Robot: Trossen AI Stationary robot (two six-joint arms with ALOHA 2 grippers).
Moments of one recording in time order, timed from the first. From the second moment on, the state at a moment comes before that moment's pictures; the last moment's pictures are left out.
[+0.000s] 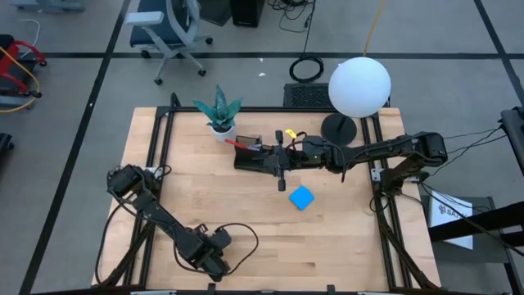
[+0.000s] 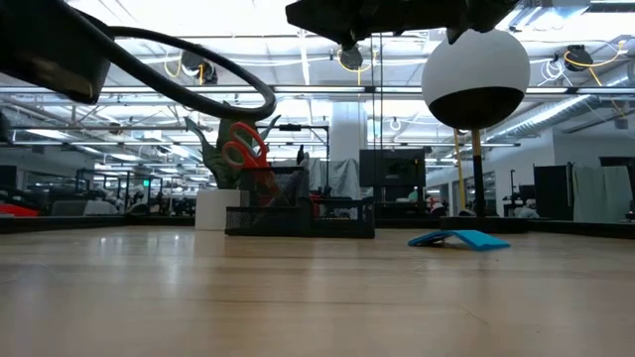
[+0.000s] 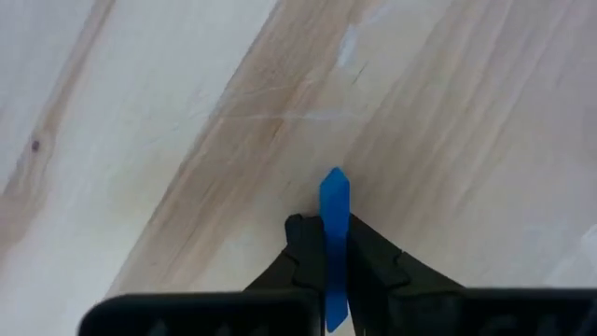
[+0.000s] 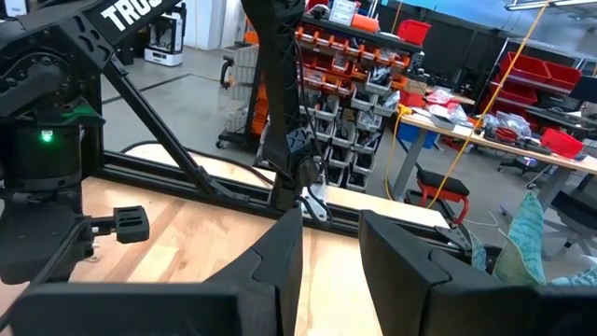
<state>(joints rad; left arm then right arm) -0.73 1.95 1.24 -0.81 -0.08 -1.33 -0.04 1.54 0.96 0.54 -0.08 -0.23</state>
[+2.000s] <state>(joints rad) -0.19 1.46 0.96 -0.46 -0.72 -0.44 0.11 1.37 0.96 0.33 0.08 -0.24</state>
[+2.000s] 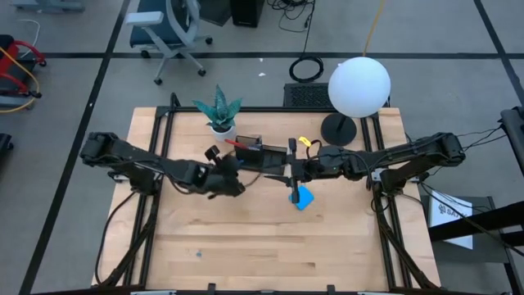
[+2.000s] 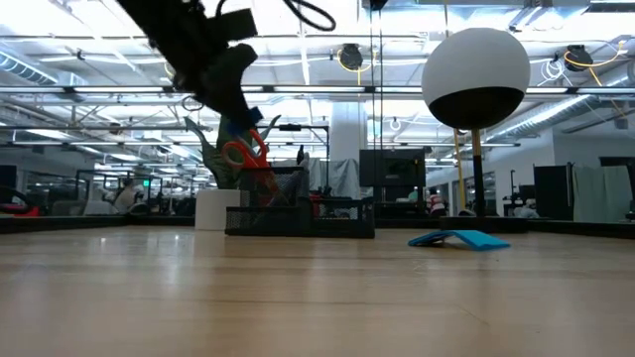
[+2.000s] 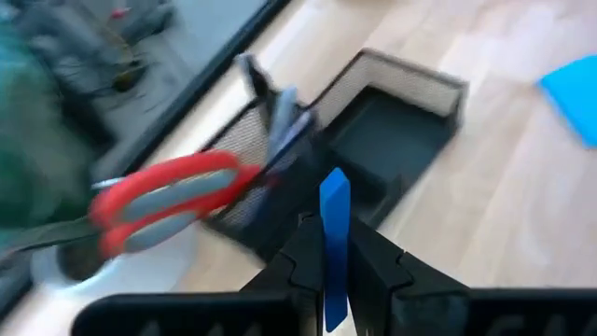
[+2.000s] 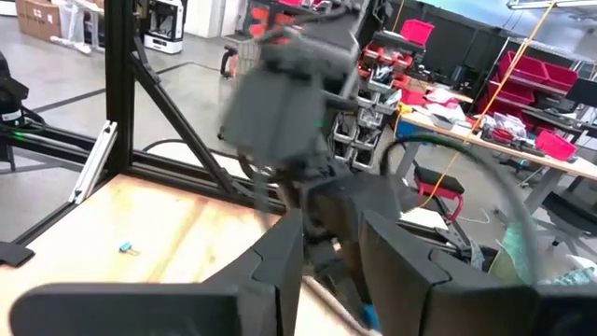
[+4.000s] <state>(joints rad) 0.18 1.57 0.68 0.15 -0.25 0.02 0.11 1.37 0.96 0.30 0.08 -0.20</state>
